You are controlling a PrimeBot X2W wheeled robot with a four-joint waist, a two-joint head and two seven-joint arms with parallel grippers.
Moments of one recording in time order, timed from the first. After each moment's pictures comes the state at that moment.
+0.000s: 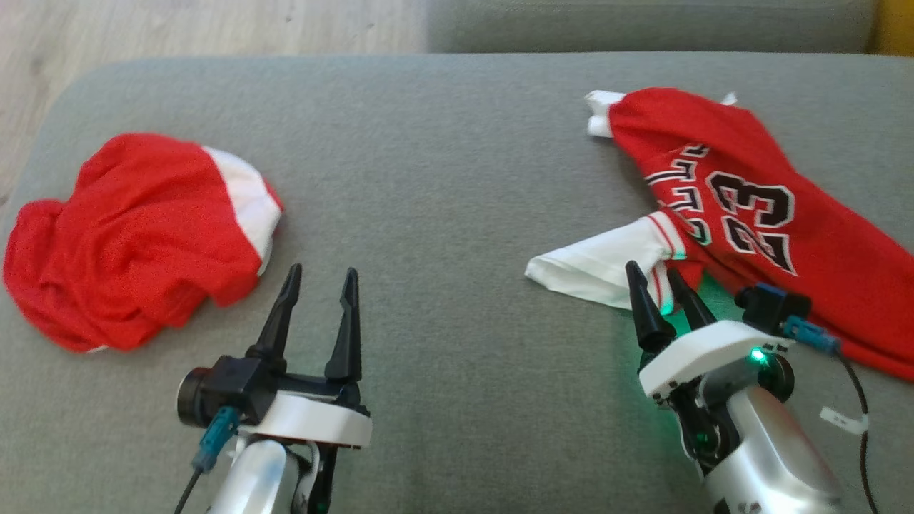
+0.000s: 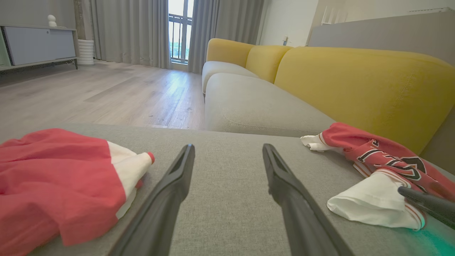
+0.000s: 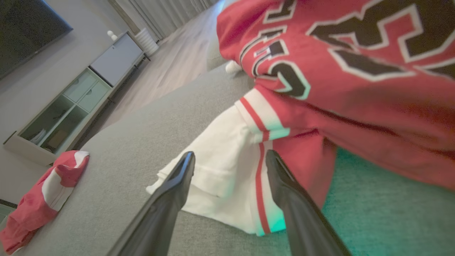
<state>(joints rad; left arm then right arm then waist) -0.16 0.05 -0.28 0.27 -0.27 -0.04 -0.25 -0.28 -0.05 0.19 0.56 0.55 0.12 -0.06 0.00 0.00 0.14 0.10</state>
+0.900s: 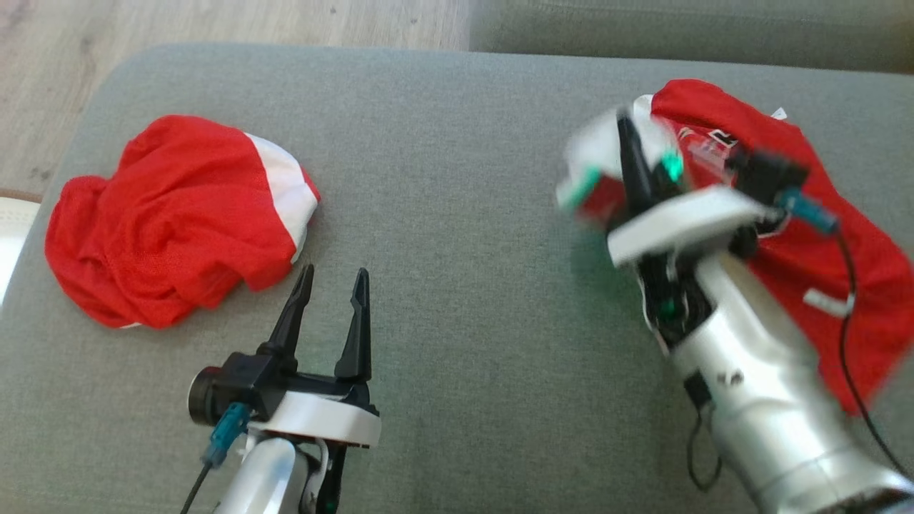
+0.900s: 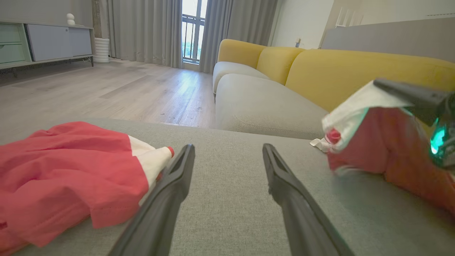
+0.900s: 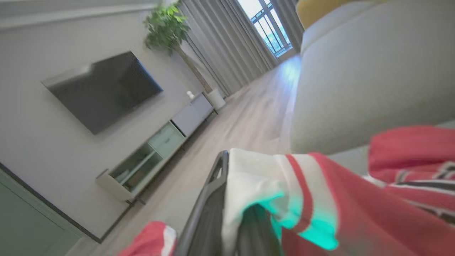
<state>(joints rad) -0.18 0.05 -0.32 0.29 -0.30 -0.03 -0.25 -0.65 -0.06 0.41 0.70 0.82 0.12 -0.22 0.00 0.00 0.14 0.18</state>
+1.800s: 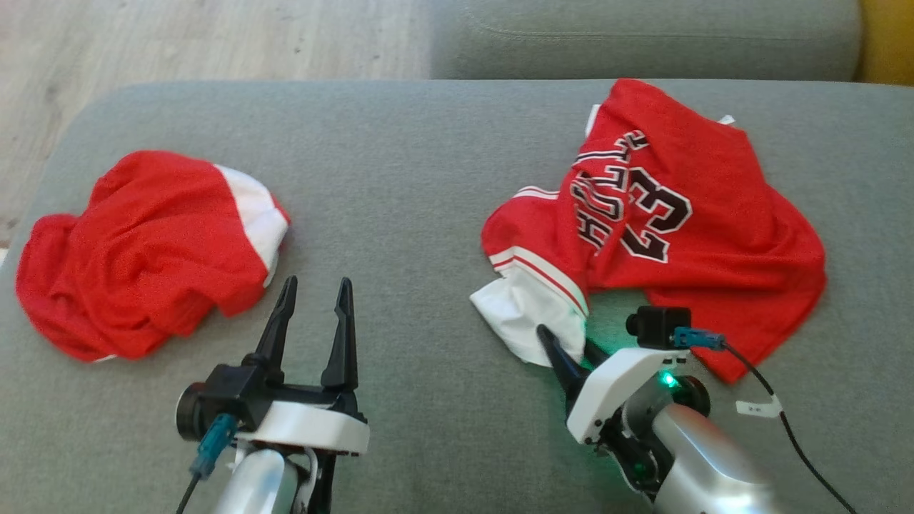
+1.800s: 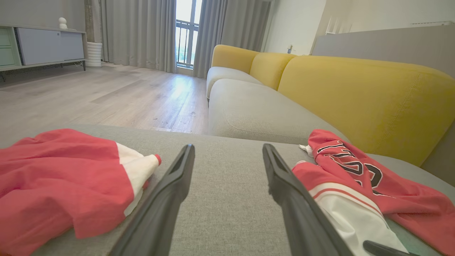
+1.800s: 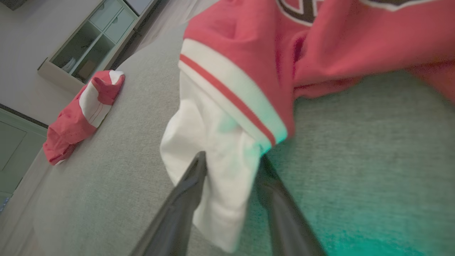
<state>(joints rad) -0.15 0.05 -0.29 0.29 -0.31 -0.02 -0.25 -0.40 -0.06 0.62 0.79 0.80 0.12 -0.02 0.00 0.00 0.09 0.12</state>
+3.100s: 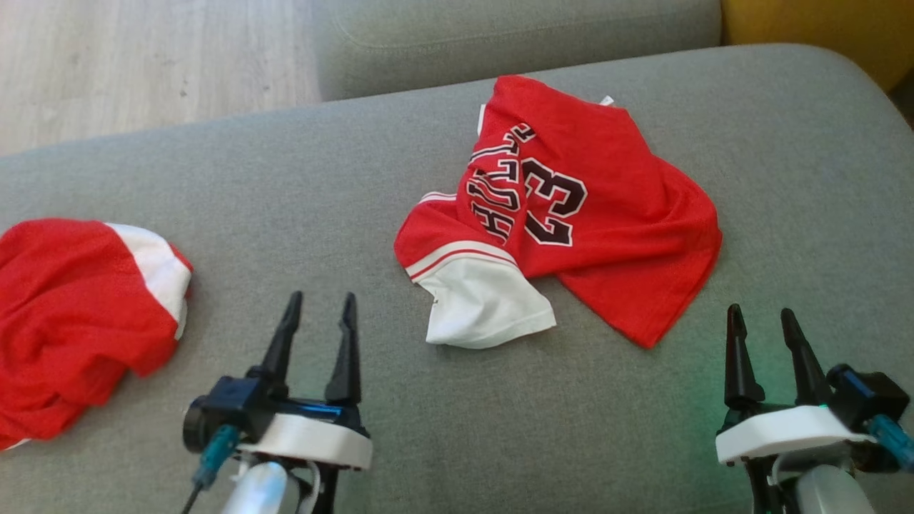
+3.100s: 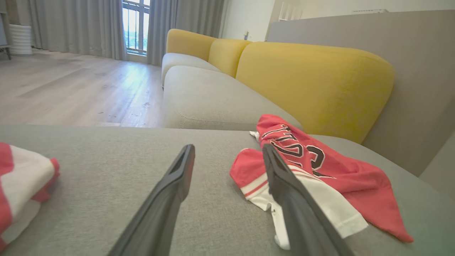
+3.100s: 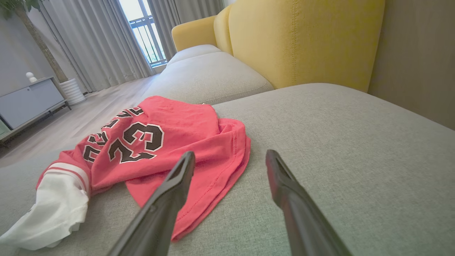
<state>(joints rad) -0.12 0.05 -0.29 0.29 -0.32 -0.04 -0.25 -0.03 -0.04 -0.05 0.35 0.22 0.12 -0.25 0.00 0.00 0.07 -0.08</state>
